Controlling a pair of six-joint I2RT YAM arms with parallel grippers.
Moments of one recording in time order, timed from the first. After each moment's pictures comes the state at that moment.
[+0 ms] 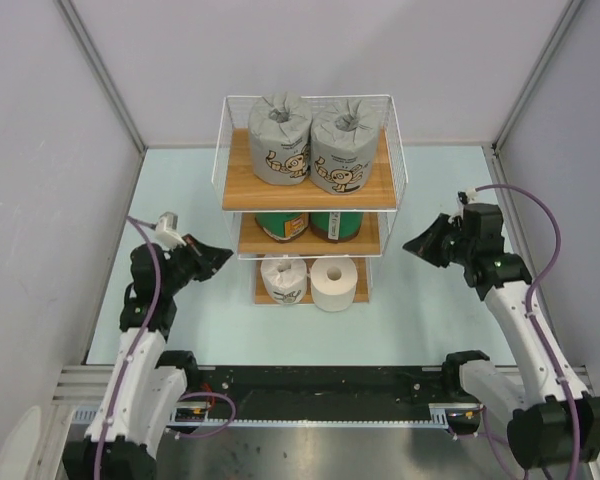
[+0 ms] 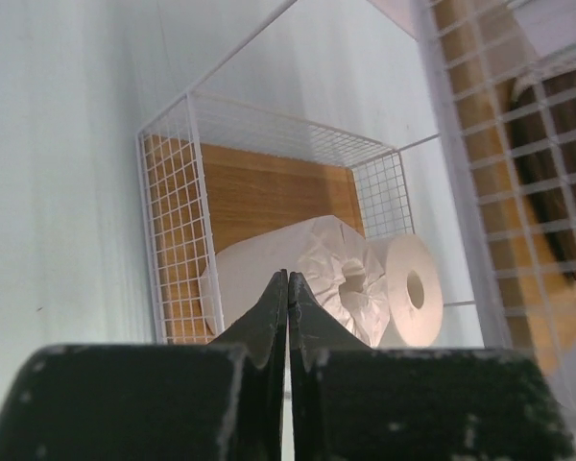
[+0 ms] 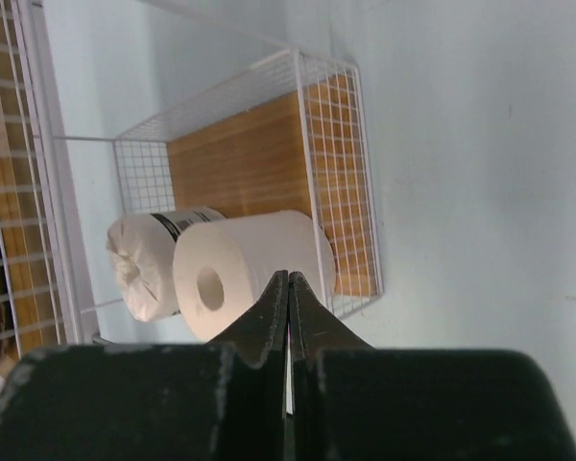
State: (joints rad) left arm 0.02 0.61 0.46 -0.16 0.49 -0.66; right arm 0.14 0.92 0.85 -0.57 -0.30 0.68
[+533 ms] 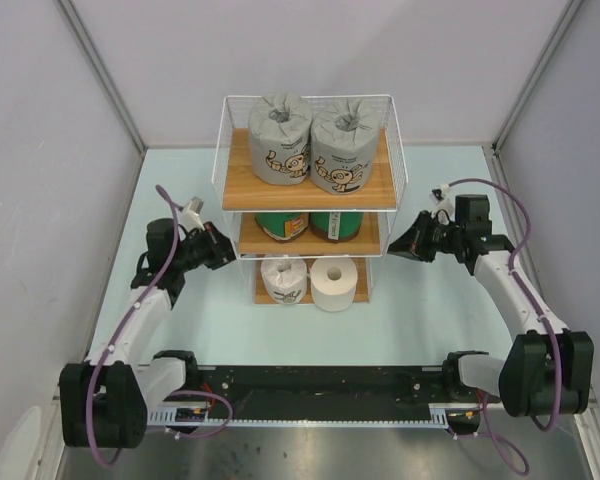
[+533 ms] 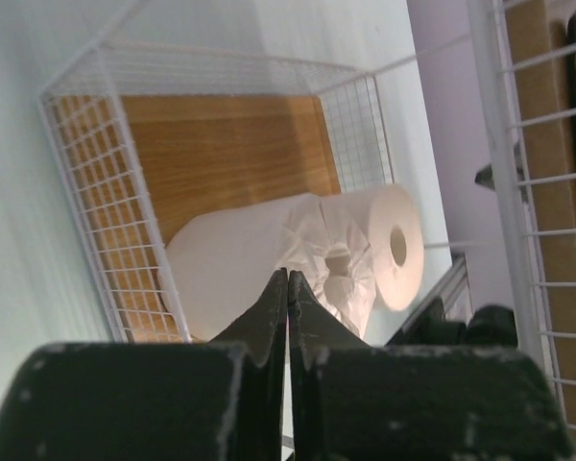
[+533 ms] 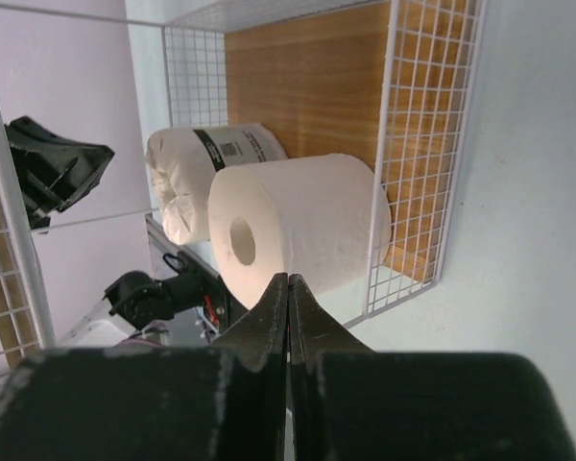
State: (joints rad) left arm -0.01 1.01 0.55 -0.02 0.72 -0.62; right arm 0.05 1.20 0.85 -0.43 -0.74 0.57
